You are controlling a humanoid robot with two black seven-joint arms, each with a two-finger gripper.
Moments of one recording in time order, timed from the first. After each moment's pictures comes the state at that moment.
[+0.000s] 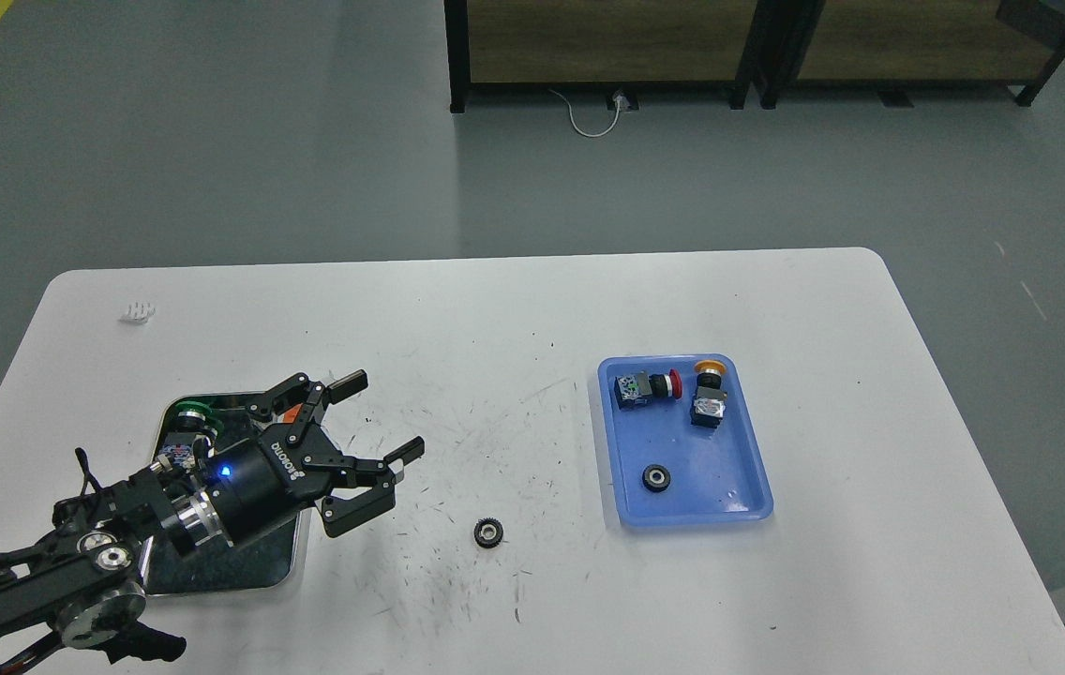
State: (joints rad) left arm -0.44 0.54 -0.34 -1.37 0.74 -0.11 -0.45; right arm 1.24 -0.91 0.22 0.69 -0.23 0.43 0.26
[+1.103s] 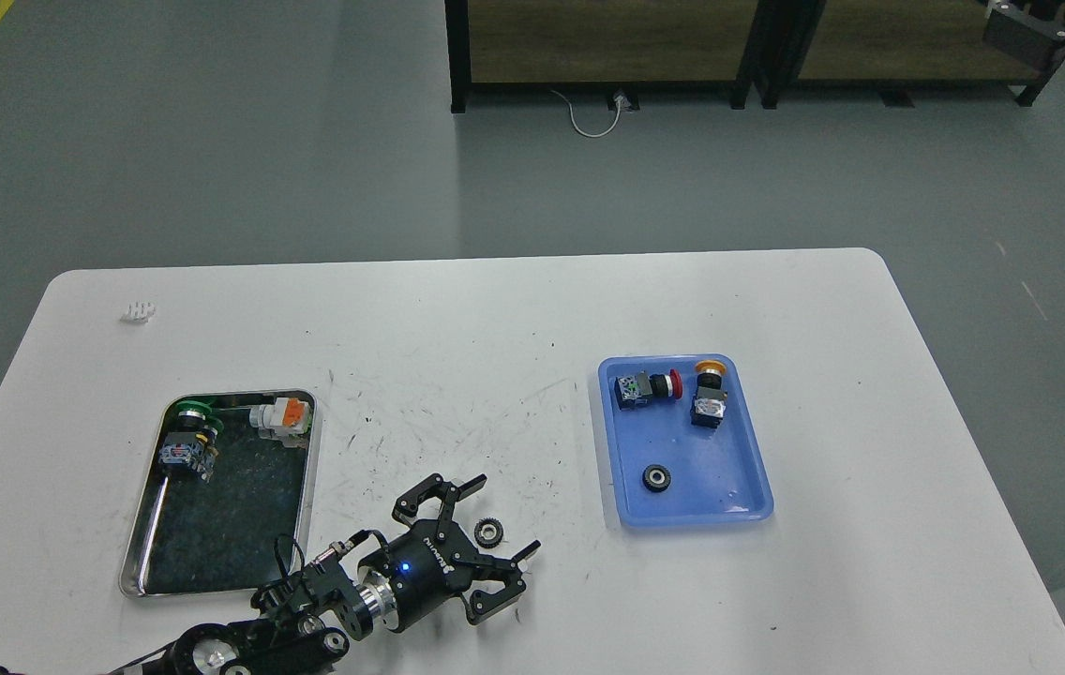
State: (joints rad) left arm -0.44 0.04 -0.09 -0.82 0.81 0.11 -0.47; right arm 1.23 -0.89 0.19 0.68 -0.24 0.42 0.25
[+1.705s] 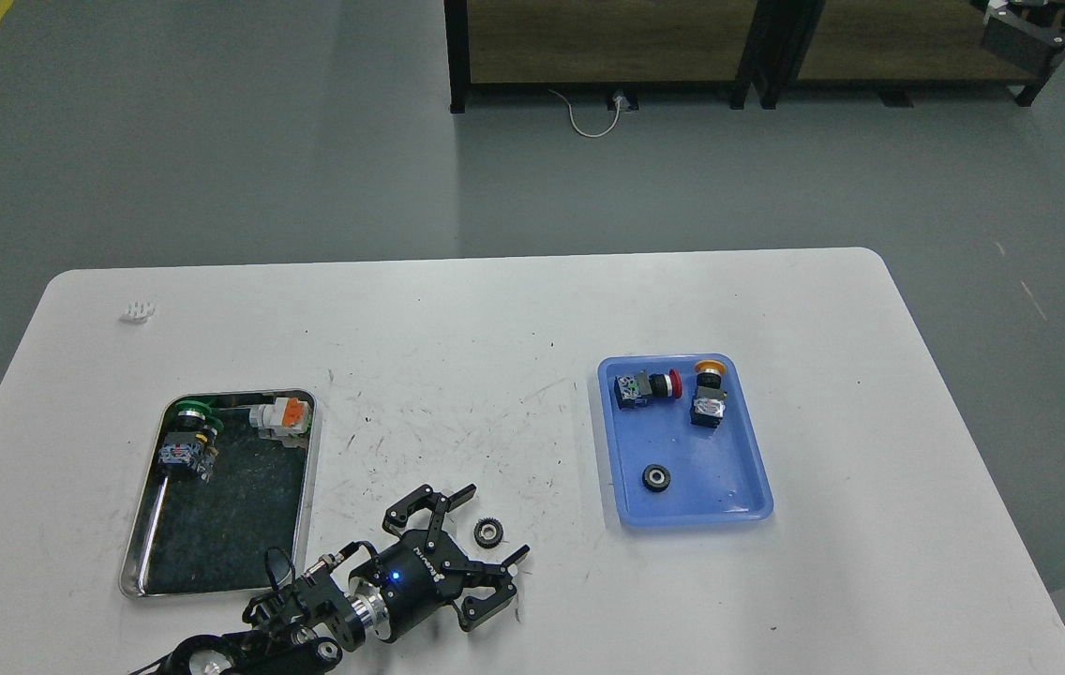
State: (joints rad) left arm -0.42 0.04 -0.09 -0.81 0.77 0.10 -0.49; right arm 1.23 -0.89 0.19 0.67 -0.24 0.42 0.25
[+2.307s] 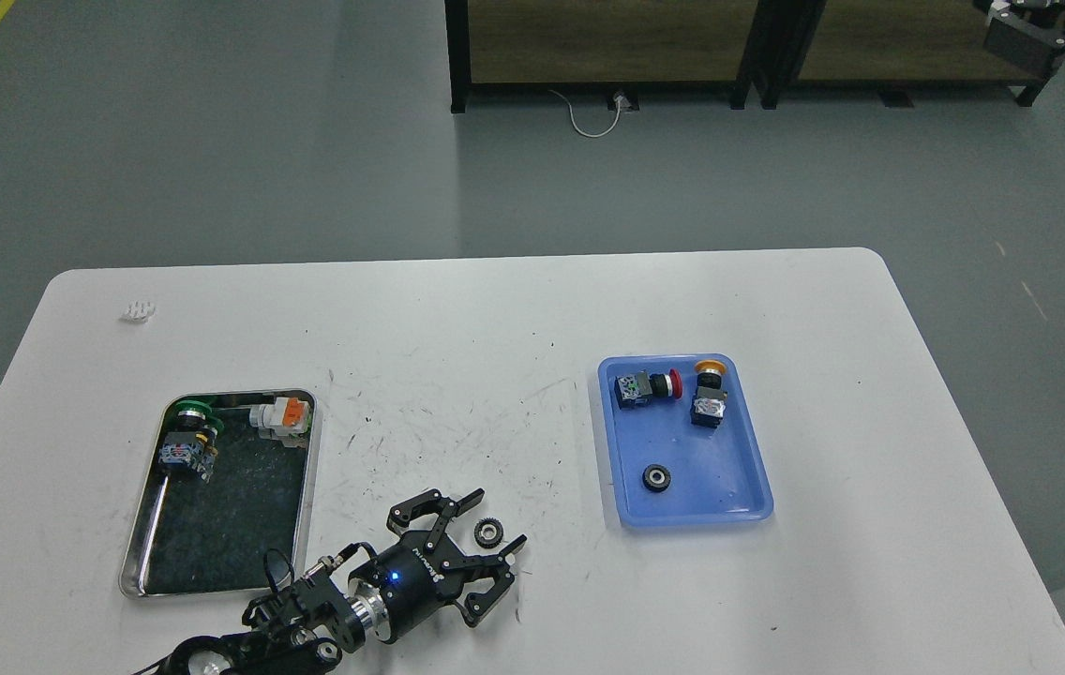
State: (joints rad) left arm -0.41 0.04 -0.09 -0.81 0.76 0.11 -0.49; right arm 1.23 -0.89 0.19 0.66 -0.24 0.42 0.25
